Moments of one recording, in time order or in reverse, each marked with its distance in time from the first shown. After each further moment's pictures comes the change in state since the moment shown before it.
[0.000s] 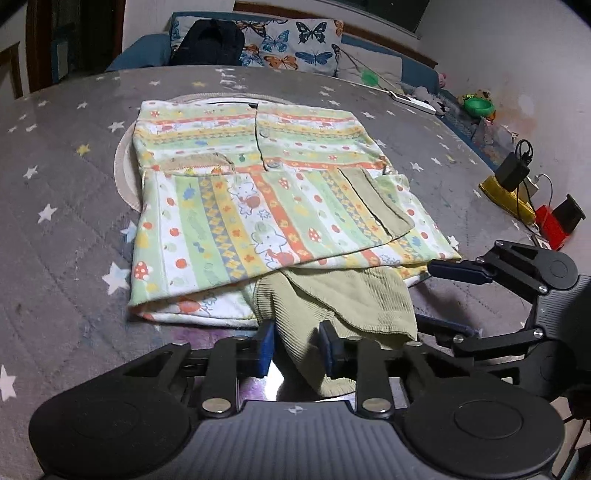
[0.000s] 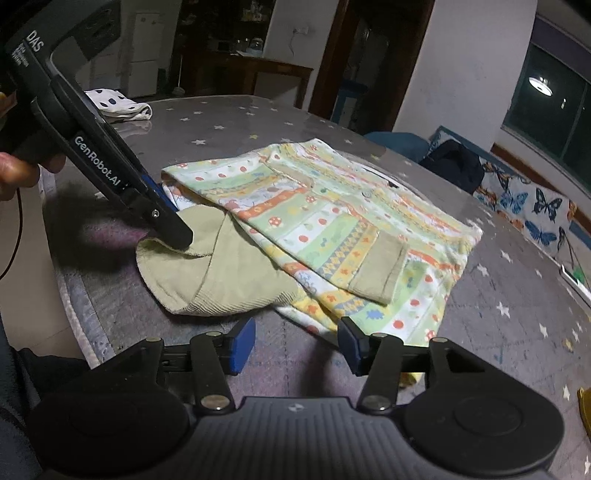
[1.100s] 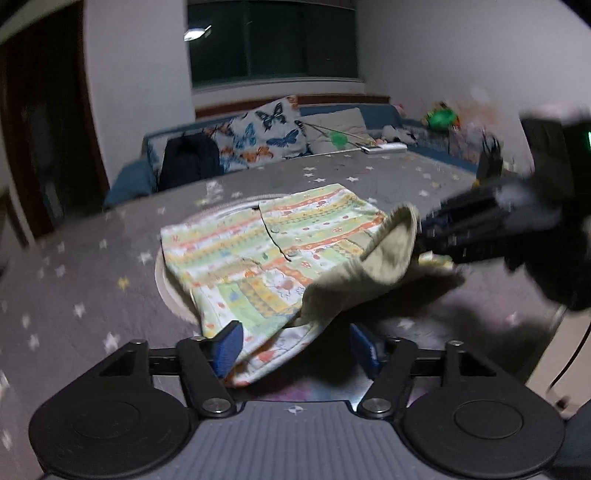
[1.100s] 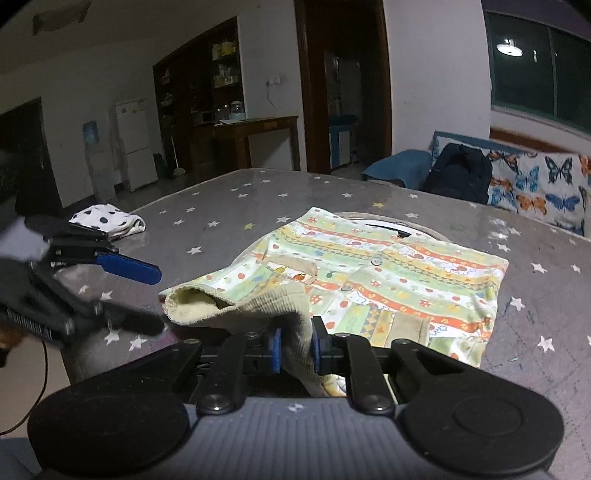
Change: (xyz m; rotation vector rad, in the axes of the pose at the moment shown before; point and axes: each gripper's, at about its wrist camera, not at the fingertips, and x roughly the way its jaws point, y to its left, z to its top) left arm -0.037 0.000 -0.014 0.375 -0.296 0.135; right arm 0.012 -0.046 0.052 0.278 -0.165 0.150
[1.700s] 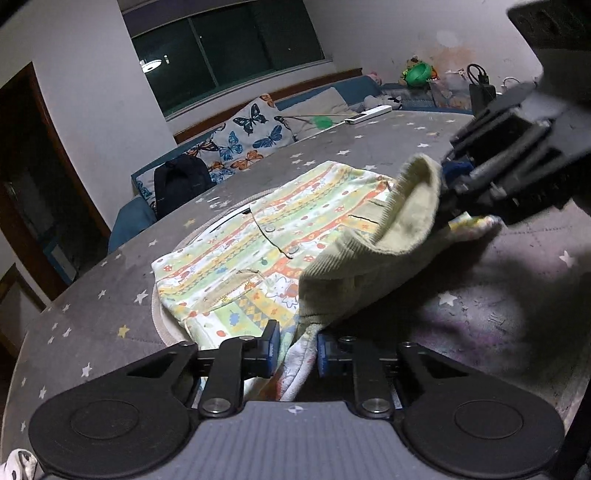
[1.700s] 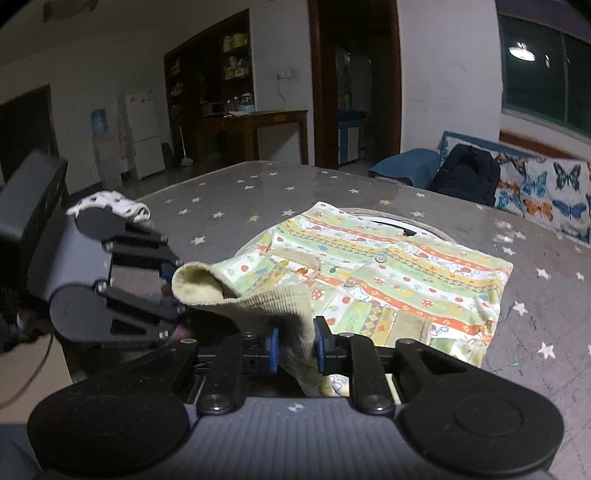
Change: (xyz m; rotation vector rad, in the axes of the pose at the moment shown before) left arm 0.050 -0.015 -0.005 0.204 0.009 0.057; right arm 0.005 0.001 -0.005 -0.066 0.021 0.007
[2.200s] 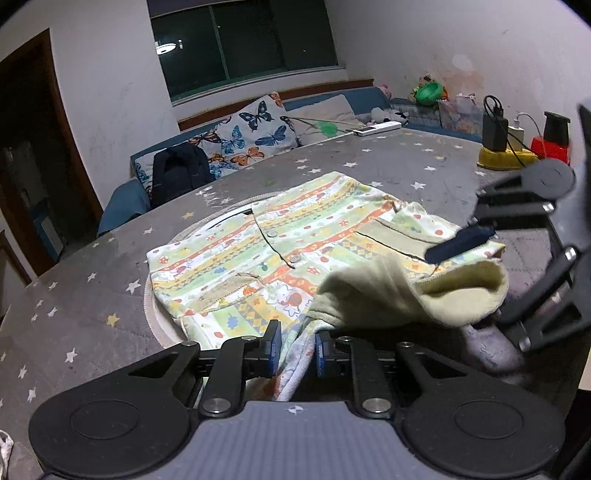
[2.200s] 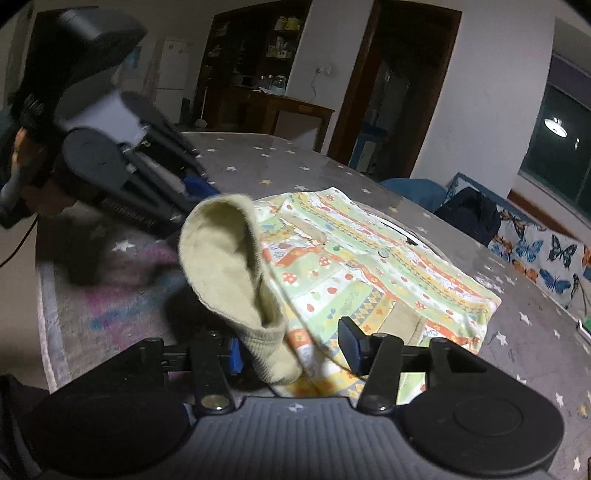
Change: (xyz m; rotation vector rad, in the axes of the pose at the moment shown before) left arm -0.002 0.019 0.011 -0.115 -0.007 -0.054; right arm 0.008 0.038 -0.038 -0.297 0.018 -0.098
